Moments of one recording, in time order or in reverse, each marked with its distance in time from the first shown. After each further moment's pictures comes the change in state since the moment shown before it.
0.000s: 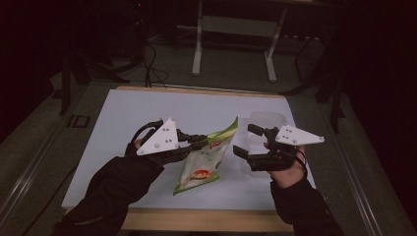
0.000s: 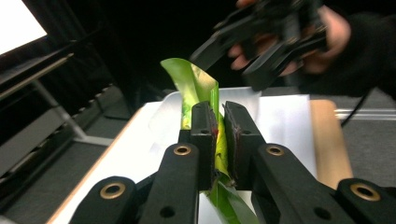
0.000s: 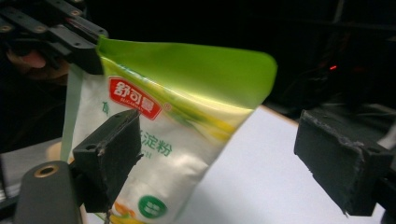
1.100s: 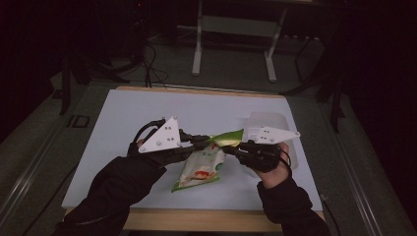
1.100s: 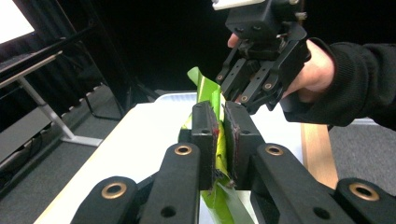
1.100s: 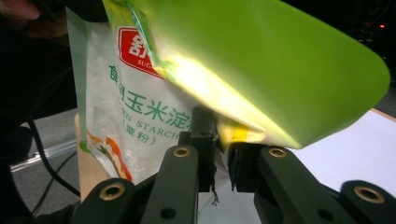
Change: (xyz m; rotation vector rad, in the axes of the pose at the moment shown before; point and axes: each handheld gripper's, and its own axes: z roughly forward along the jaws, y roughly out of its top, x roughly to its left) left arm 0.002 0.002 0.003 -0.007 -0.027 -0.040; right arm 0.011 -0.006 0.029 0.158 0.082 0.010
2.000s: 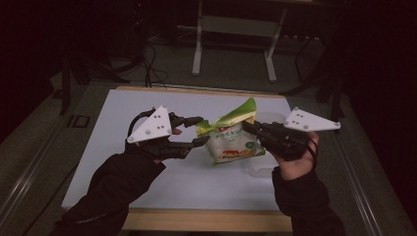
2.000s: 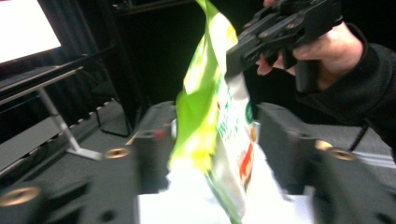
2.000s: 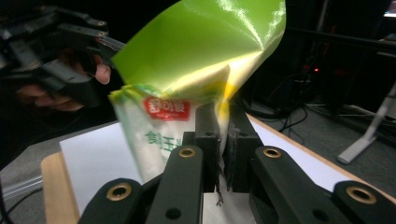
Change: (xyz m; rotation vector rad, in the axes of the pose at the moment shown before) left arm 0.013 0.002 -0.011 -0.113 0.082 -0.089; right arm 0.001 0.054 -0.058 -0.148 -0.166 -0.027
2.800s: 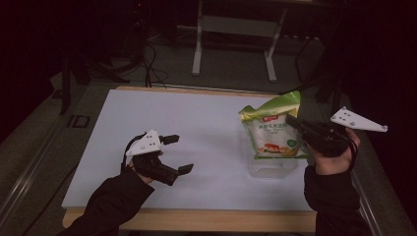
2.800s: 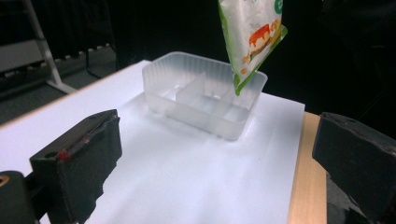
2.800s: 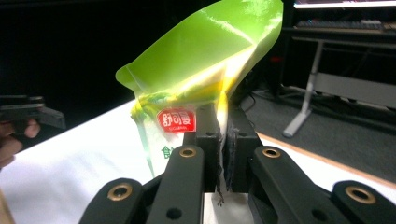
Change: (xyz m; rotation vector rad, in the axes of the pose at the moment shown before) left arm -0.007 -0.099 -0.004 0.124 -0.010 -0.273; right arm -0.065 -0.028 -0.061 -0.004 -0.209 0.114
